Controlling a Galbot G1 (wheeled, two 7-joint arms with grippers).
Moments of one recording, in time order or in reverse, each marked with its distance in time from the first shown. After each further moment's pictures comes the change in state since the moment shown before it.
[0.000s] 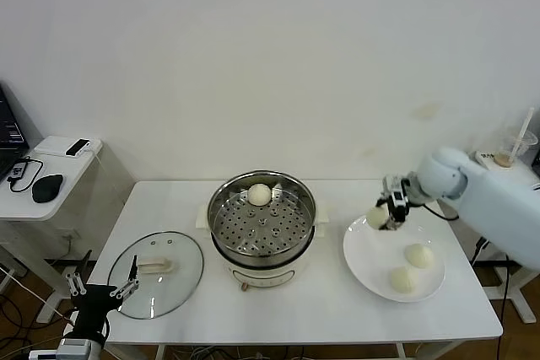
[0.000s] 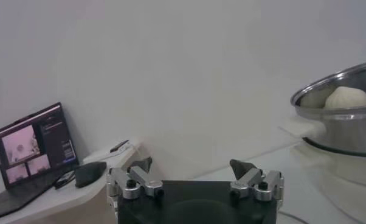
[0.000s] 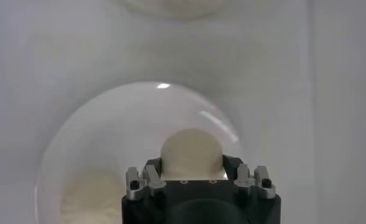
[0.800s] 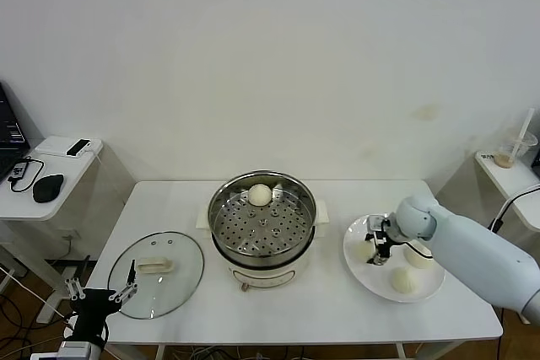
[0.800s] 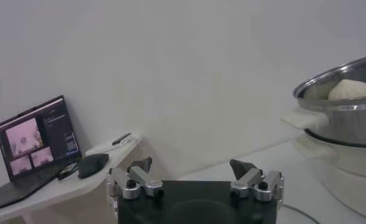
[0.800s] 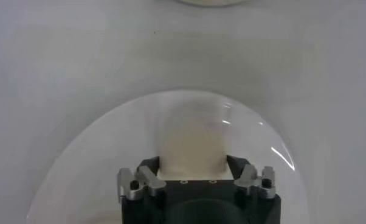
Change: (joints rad) left arm 0.008 -0.024 -0.004 0.017 0.011 0.000 0.000; right arm -0.463 0.102 0.240 -0.181 -0.226 0.059 0.043
